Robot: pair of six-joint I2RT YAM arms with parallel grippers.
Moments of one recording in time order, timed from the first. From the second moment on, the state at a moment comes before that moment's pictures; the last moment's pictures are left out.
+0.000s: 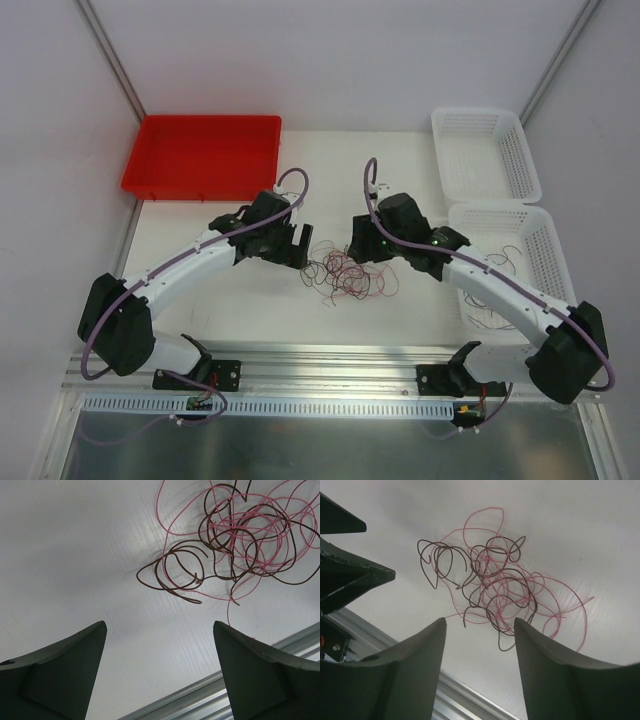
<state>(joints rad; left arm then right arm) -0.63 1.38 1.02 -0.59 0.04 -0.31 0.70 1.23 1.01 -0.51 -0.02 0.39</state>
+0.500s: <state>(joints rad) -0.62 1.41 1.02 -0.59 0.05 -0.34 0.82 1.49 0.96 -0.28 0.12 0.79</state>
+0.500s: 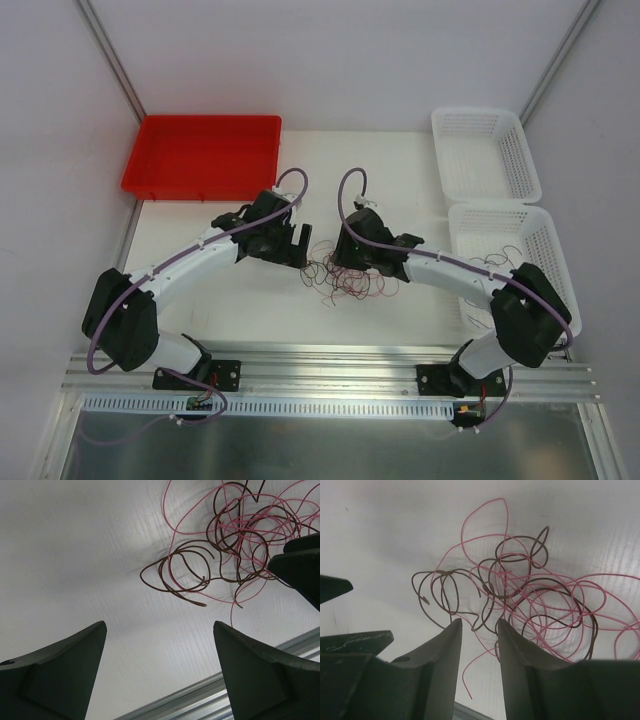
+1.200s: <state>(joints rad) -0.57 1.41 1.02 -0.59 0.07 -0.35 0.83 1.65 1.02 -0.27 0.15 0.91</state>
